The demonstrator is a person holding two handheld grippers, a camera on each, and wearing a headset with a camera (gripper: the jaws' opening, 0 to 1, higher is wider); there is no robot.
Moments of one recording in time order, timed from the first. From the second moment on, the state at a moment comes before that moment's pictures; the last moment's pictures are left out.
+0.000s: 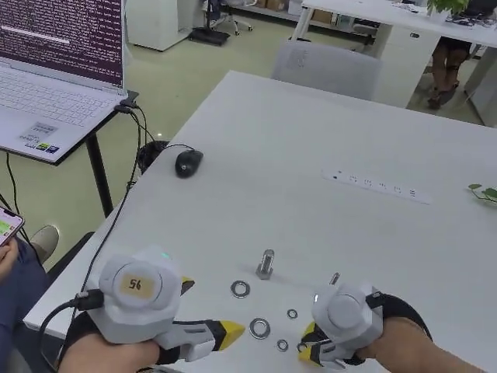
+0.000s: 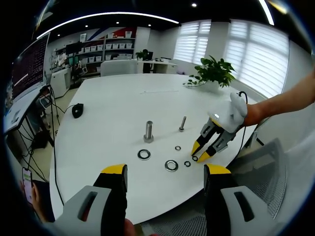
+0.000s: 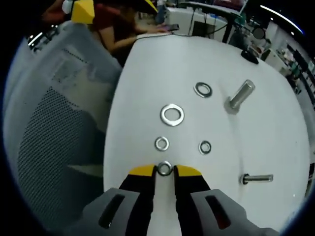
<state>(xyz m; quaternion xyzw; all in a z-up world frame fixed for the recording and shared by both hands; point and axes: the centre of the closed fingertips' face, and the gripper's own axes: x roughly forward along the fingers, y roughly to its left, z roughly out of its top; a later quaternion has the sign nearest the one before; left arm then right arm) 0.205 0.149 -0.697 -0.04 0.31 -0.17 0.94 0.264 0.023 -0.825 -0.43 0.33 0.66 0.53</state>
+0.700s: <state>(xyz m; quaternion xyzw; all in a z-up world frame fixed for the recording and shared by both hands) 0.208 0.143 -0.694 -0.03 0.30 -0.17 0.94 0.263 0.020 -0.826 -0.47 0.32 0.66 0.49</state>
